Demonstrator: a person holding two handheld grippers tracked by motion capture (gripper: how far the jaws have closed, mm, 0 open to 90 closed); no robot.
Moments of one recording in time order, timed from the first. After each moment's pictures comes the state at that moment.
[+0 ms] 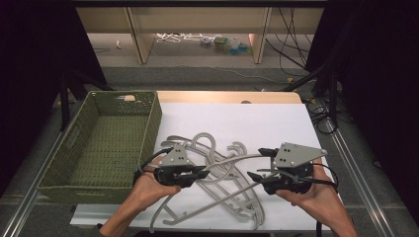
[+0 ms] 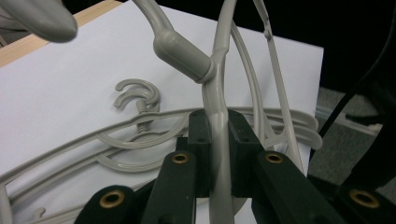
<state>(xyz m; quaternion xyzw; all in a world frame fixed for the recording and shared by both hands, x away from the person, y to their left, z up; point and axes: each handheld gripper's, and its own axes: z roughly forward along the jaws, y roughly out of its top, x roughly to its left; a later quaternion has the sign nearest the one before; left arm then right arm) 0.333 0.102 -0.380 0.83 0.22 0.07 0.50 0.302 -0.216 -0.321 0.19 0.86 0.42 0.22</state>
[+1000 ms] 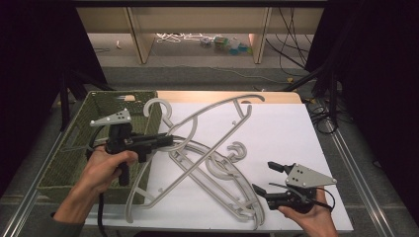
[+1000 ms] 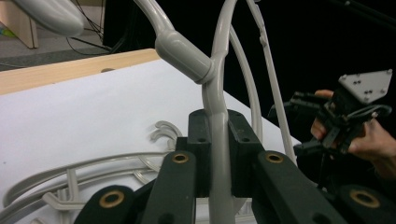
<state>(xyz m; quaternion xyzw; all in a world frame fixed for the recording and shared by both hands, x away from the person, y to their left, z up) 0.356 0.191 -0.312 0.73 0.34 0.02 0.59 0.287 -0.244 -0.399 0.26 0.80 0.50 0.22</state>
